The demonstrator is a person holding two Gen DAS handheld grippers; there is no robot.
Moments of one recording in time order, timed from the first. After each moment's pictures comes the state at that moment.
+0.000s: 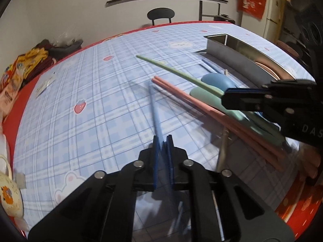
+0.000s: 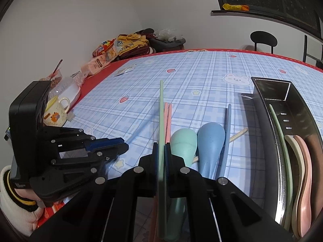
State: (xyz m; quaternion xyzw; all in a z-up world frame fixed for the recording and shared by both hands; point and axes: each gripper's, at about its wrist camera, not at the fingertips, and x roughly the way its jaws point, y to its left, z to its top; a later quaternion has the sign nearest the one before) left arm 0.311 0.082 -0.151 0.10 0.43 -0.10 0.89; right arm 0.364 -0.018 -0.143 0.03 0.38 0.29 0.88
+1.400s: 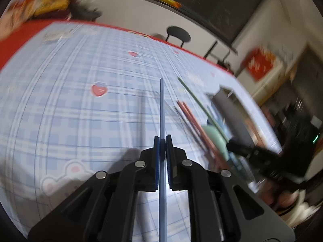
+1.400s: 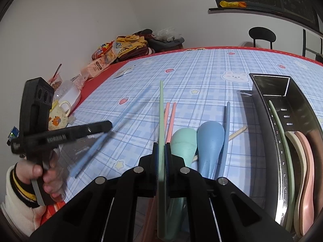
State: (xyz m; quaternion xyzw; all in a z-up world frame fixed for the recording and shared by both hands) left arm 0.317 0.184 -0.144 -0.21 0.40 -0.14 0.88; right arm 0.367 -0.024 -0.144 0.05 0.39 0.29 0.87
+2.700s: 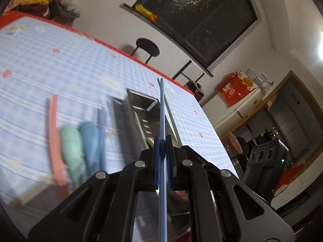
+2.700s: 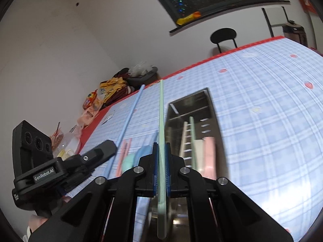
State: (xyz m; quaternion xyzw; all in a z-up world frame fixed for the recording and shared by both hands) left arm 0.320 -0.026 -0.102 -0.29 0.33 -0.18 0.88; right arm 0.367 -0.193 -0.120 0.21 0.33 0.24 0.89
